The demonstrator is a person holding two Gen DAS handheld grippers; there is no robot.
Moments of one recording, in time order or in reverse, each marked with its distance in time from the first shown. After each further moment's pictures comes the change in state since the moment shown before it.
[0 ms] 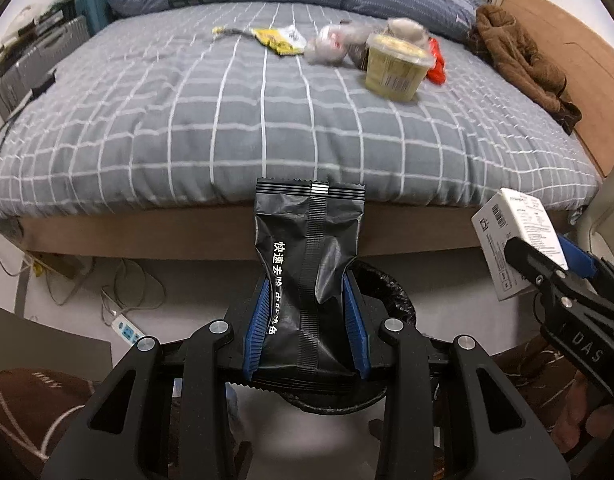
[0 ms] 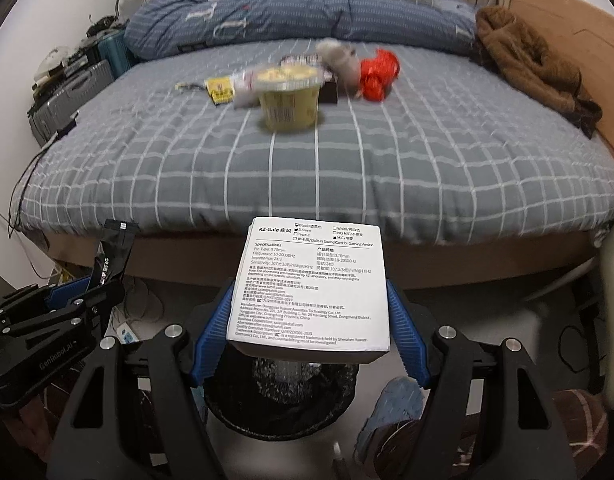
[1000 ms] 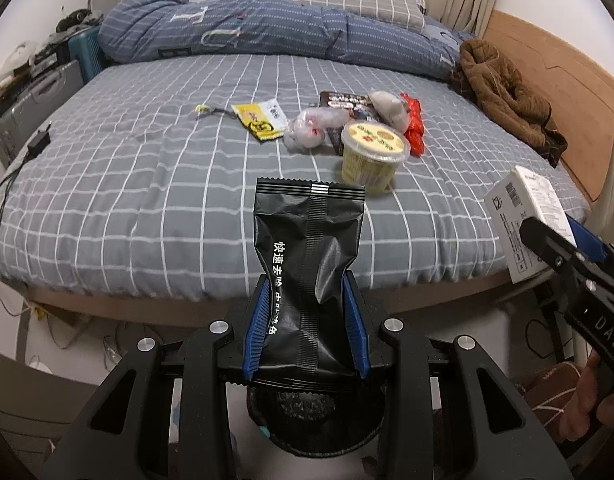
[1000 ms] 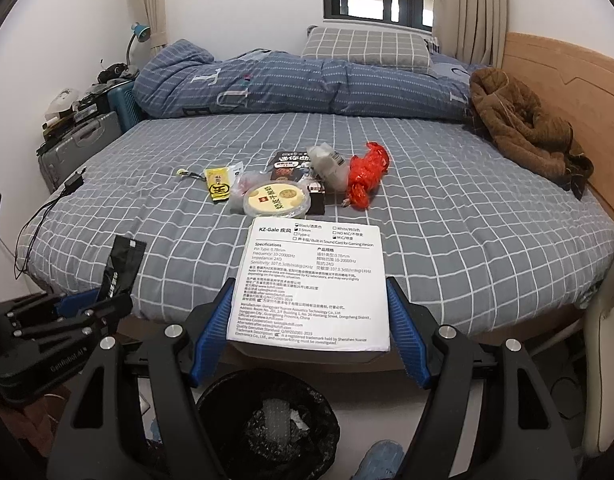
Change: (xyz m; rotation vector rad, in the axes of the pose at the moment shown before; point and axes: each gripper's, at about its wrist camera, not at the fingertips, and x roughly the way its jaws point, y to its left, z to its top) left arm -0.047 -0.022 0.073 0.034 -0.146 -0.018; right arm -0.060 -0.016 0.077 -0.023 -0.232 -0.001
